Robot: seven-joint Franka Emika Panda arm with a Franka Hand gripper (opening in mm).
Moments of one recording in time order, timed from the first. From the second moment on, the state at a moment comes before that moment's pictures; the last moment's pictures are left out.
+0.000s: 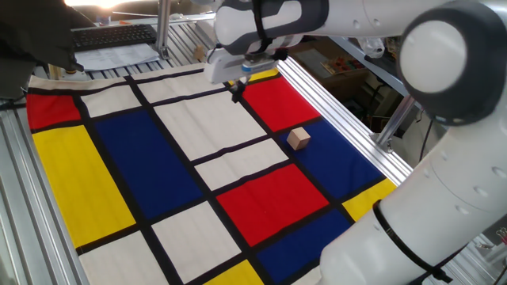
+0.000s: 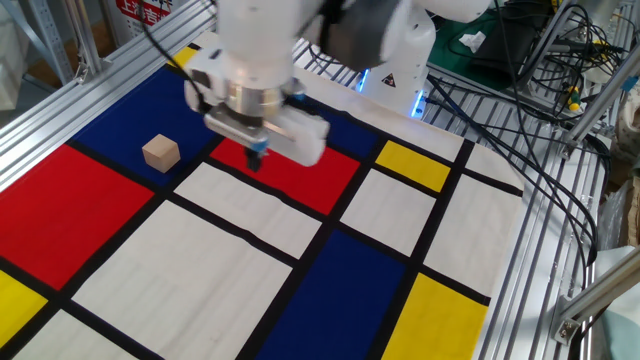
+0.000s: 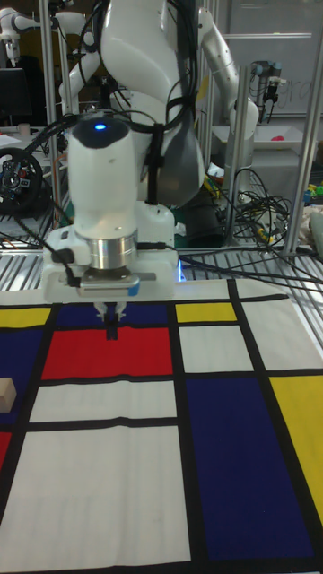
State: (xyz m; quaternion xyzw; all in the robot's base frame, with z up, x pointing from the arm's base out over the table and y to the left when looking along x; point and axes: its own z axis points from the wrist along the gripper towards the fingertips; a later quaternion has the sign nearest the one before) arm 0.520 -0.058 0.269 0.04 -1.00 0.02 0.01
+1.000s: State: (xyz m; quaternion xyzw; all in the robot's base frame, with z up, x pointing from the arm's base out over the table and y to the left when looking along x) arm 0.481 -0.177 0.234 0.04 -1.00 -0.01 0.02
